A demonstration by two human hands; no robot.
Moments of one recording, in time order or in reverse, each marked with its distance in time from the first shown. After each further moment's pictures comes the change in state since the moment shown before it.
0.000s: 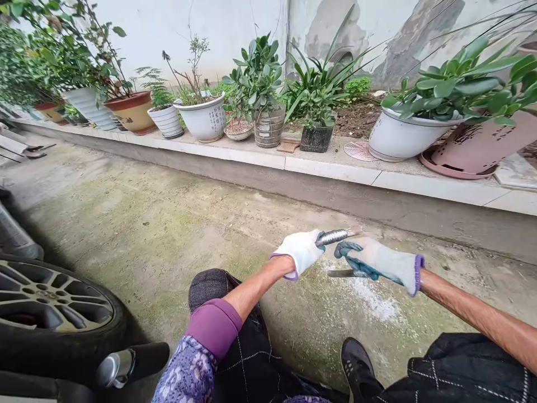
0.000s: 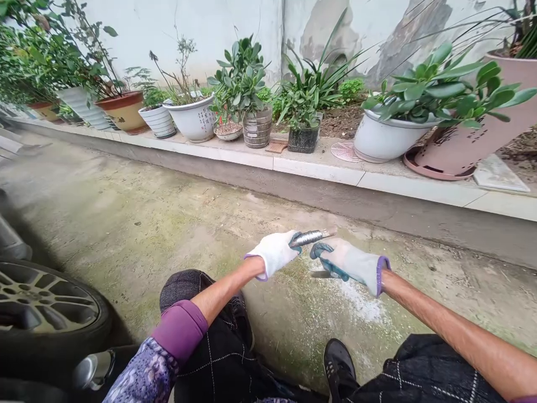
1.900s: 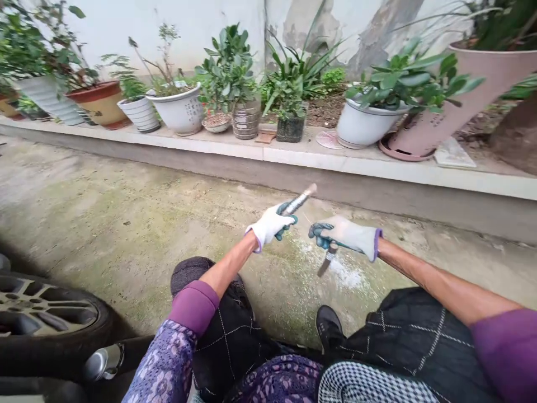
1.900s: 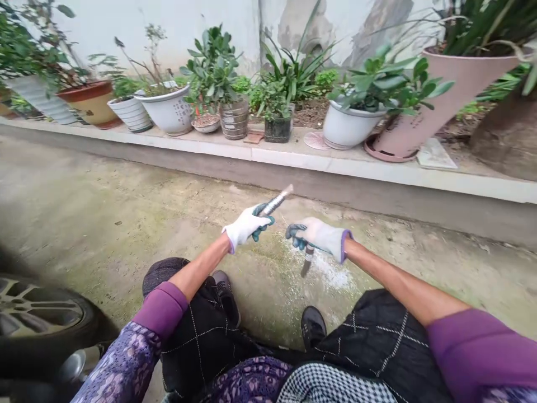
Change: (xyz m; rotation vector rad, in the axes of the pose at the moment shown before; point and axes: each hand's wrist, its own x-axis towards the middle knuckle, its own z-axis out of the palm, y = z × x) left_hand -0.007 0.008 -0.019 -0.834 0.032 -0.084; right_hand -0.026 -0.017 -0.010 0.069 -0.062 -0.097
